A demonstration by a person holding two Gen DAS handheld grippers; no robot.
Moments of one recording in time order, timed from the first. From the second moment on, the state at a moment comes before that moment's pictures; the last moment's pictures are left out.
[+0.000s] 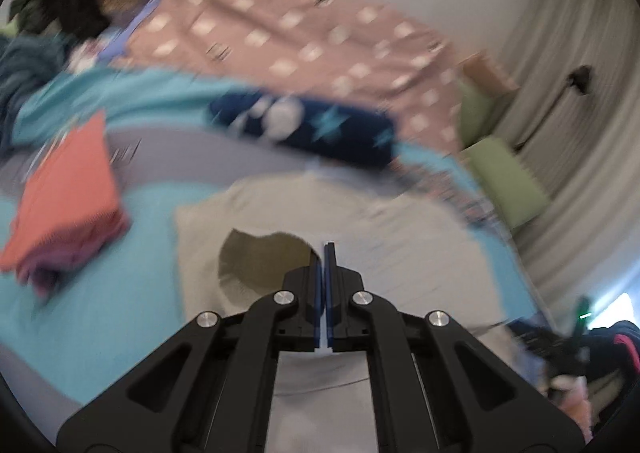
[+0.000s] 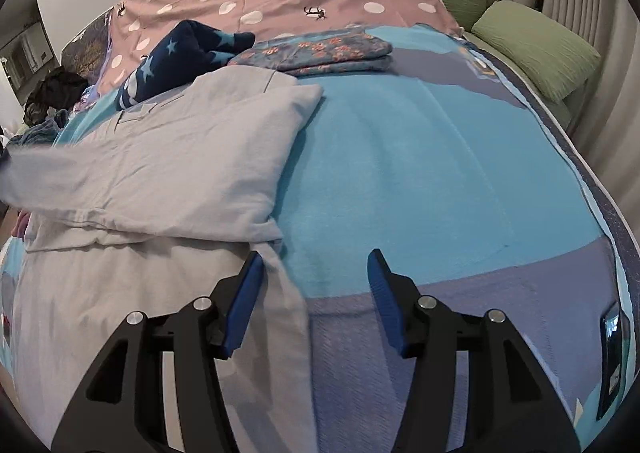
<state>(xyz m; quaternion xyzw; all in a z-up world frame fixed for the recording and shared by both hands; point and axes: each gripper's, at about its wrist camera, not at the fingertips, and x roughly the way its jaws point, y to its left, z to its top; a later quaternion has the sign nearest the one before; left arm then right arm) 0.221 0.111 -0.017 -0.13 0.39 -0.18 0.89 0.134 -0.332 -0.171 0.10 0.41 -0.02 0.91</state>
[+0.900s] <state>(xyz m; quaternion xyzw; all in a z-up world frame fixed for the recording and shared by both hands) 0.253 0.127 -0.060 -0.07 0.43 -0.07 0.90 0.235 -0.394 -0.156 0.25 0.41 0.08 0.87</state>
